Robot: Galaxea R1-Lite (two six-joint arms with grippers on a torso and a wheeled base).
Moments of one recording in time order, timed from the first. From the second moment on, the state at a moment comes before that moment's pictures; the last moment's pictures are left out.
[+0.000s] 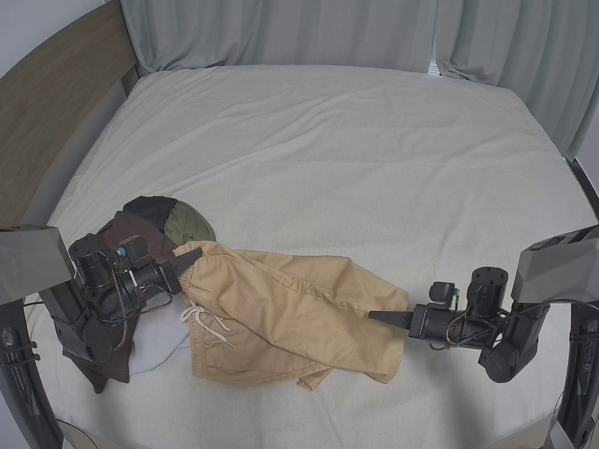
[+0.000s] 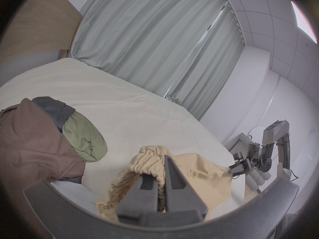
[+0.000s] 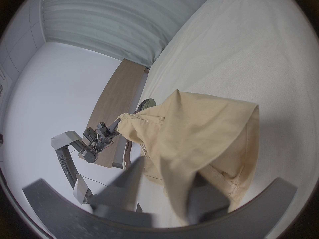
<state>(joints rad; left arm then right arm) -0.08 2.17 -0.54 -1.55 -0.60 -0.32 0.35 2.29 -0.45 -1.55 0.65 0.70</state>
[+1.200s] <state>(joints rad) -0.16 2.06 -0.66 -1.55 -0.74 -0.28 0.34 1.91 -0.43 -1.54 0.59 0.74</state>
